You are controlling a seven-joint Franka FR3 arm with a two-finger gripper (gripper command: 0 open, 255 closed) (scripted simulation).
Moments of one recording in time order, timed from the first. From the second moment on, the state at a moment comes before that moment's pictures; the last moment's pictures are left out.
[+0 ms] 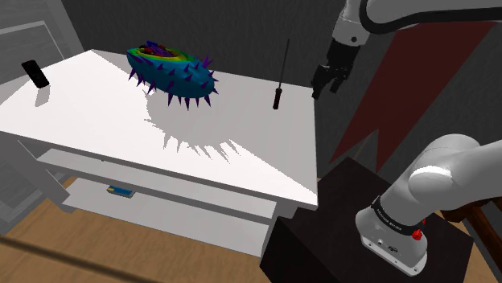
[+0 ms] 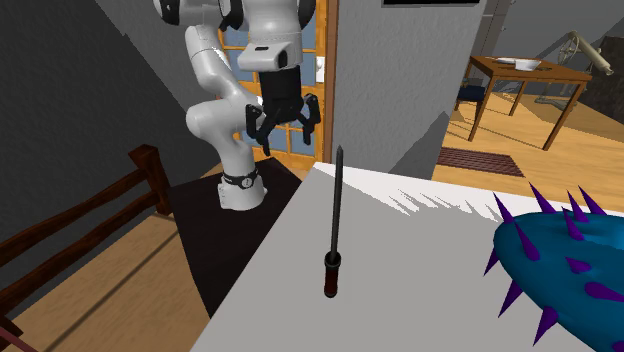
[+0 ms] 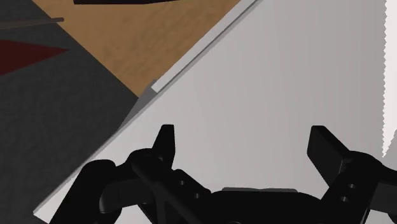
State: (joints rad) arm 0.00 -0.68 0.01 -2.48 0.04 1.84 0.09
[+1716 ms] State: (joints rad) arm -0.02 -0.13 -0.04 -2.41 0.04 2.69 -0.01
